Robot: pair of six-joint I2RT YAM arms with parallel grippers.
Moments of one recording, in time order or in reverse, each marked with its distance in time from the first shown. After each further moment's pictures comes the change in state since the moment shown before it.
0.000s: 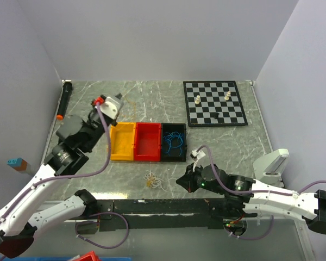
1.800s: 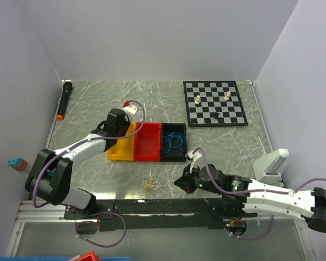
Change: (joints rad) left arm 0.254 0.607 -0.250 0.027 -0.068 -0.210; right arm 0.003 0.037 -0.026 0.082 -0.044 -0.058
